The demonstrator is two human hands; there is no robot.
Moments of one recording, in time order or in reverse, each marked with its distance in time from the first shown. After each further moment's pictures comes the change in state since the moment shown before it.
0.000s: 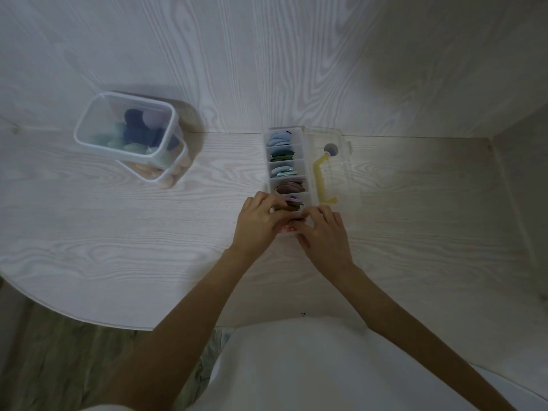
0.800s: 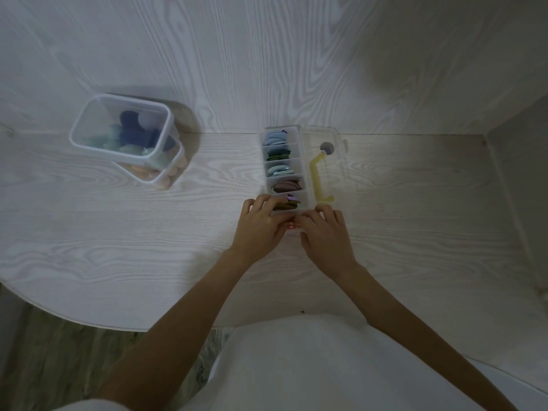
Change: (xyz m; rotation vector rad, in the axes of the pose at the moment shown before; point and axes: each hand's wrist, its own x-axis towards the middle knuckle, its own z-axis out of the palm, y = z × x) left_hand -0.005 0.008 0.001 0.043 -0.219 -0.074; right_hand -0.004 0.004 -0.006 -0.035 -0.030 -0.007
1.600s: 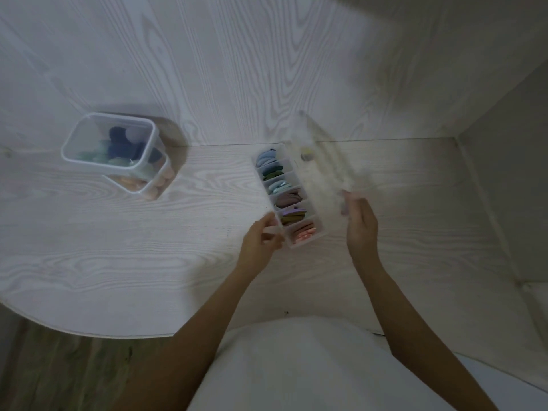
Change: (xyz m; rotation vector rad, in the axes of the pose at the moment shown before) left_hand -0.010 0.054 0.010 -0.926 -0.134 -0.717; right_hand -0.012 0.045 -0.058 1.019 0.359 0.819
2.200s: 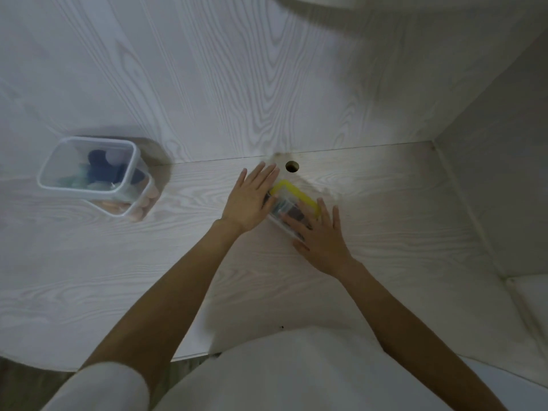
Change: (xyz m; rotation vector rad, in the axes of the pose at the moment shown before) left_hand 0.098 0.052 -0.028 0.987 -0.017 0.746; right_hand 0.016 0.043 0.014 -1.216 -0.597 -0.503
